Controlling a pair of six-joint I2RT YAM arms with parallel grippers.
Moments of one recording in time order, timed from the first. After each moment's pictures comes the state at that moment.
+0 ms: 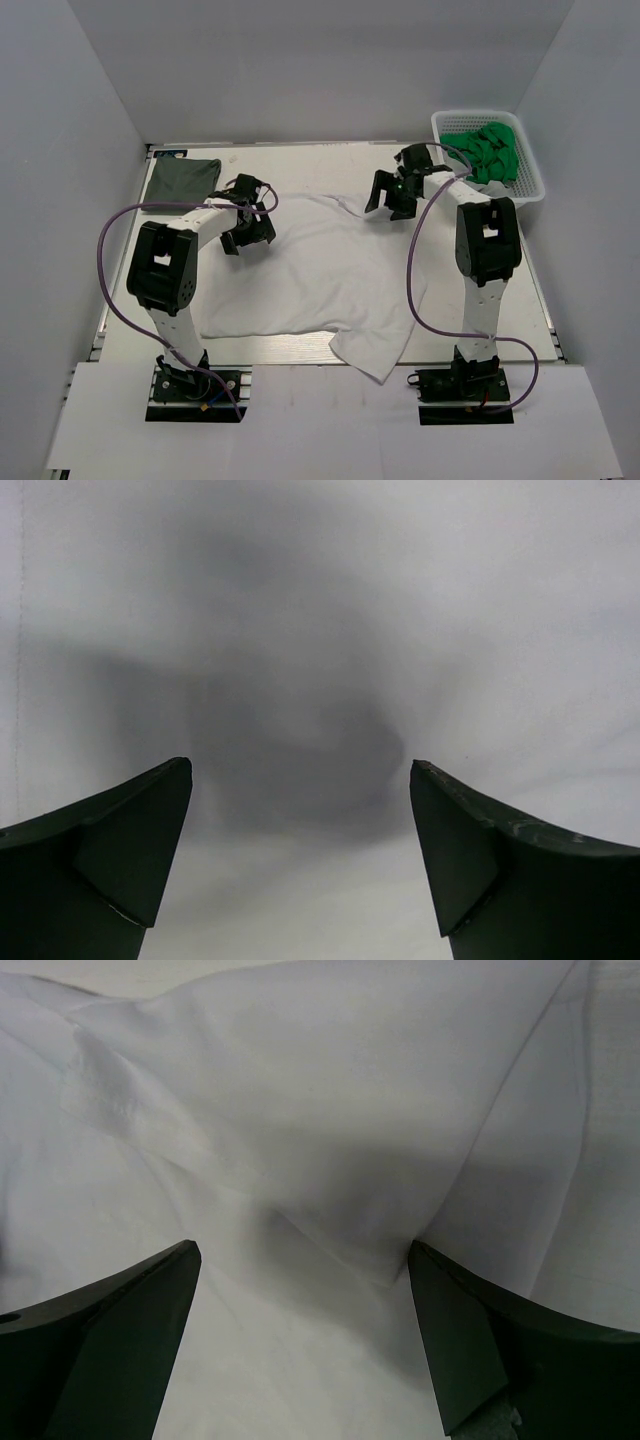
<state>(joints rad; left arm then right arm) -0.30 1.85 1.23 -0.60 -0.18 -0.62 0.24 2.10 1.58 -0.52 -0.30 0.36</state>
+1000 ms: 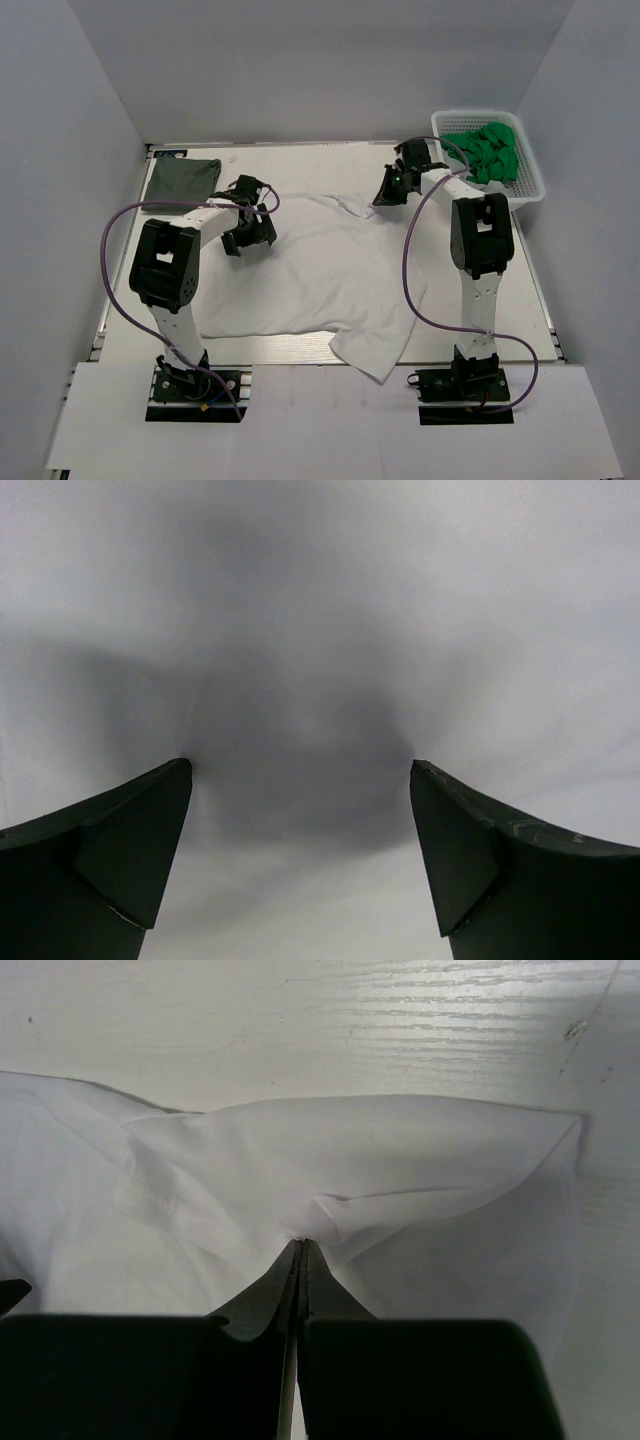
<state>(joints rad) -0.30 1.87 1.23 -0.59 -0.16 -0.61 0.23 2.19 1.66 -0.42 -0.33 0.42</state>
